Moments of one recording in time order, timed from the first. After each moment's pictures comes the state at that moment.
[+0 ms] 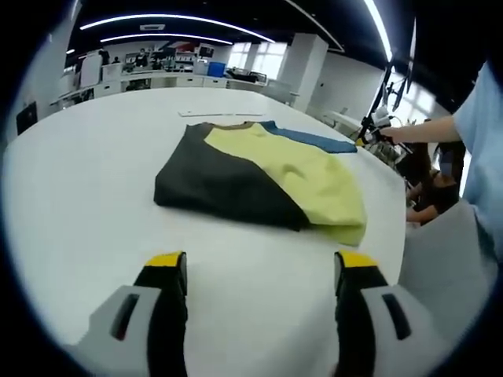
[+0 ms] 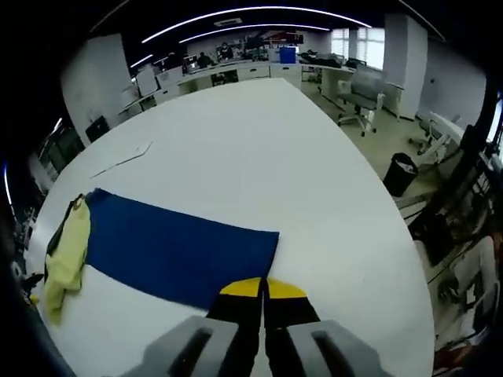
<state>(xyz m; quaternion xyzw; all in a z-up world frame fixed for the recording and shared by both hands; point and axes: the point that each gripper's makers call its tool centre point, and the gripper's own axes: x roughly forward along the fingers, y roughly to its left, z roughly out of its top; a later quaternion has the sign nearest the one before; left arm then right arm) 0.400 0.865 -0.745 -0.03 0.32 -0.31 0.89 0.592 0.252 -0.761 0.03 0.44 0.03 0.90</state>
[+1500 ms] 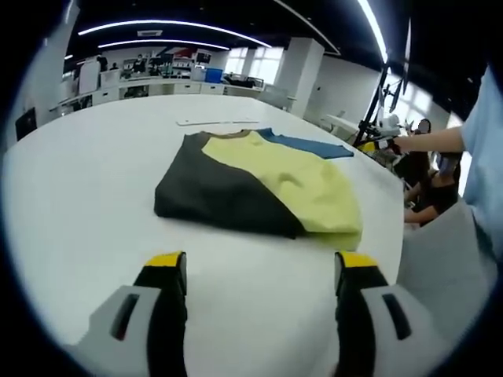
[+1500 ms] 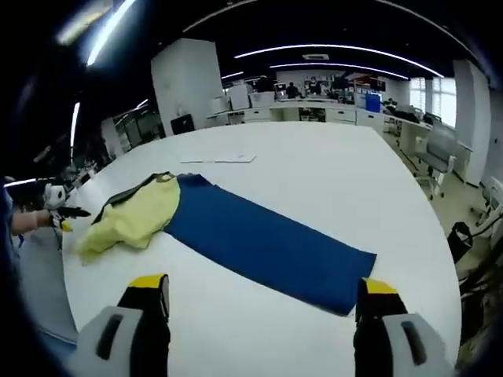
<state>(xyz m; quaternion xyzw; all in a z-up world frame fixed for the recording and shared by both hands) 0.401 0.864 -0.733 -0.03 0.31 -0.32 0.90 0.525 0.380 -0.712 -0.04 0.32 0.28 0.91</state>
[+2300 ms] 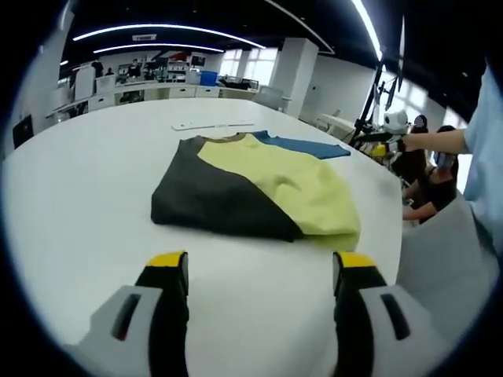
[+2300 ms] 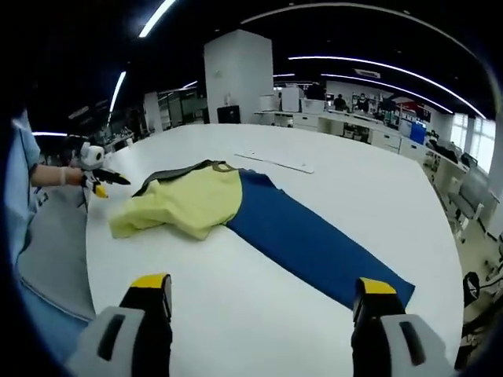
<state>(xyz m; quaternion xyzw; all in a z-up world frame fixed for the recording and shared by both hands) 0.403 0.859 -0.731 -0.02 0.30 -0.33 0.89 0.483 0.450 -0.682 -0.10 0.29 0.38 0.87</state>
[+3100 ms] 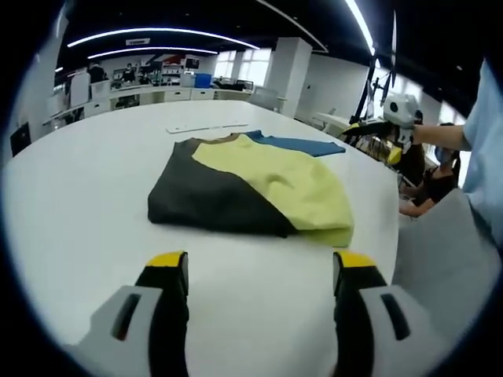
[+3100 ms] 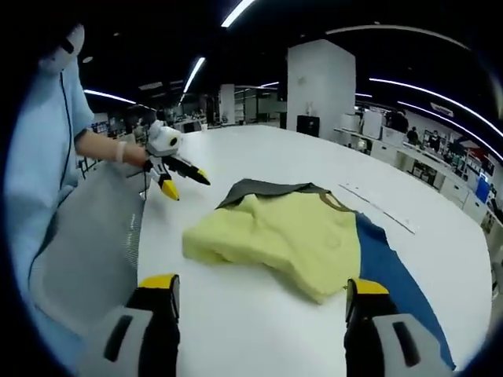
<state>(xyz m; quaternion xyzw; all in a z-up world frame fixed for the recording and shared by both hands) 0.391 0.860 -0.728 -0.01 0.29 -0.34 0.90 0.419 0.601 -0.678 -0.17 0.24 0.56 0.78</state>
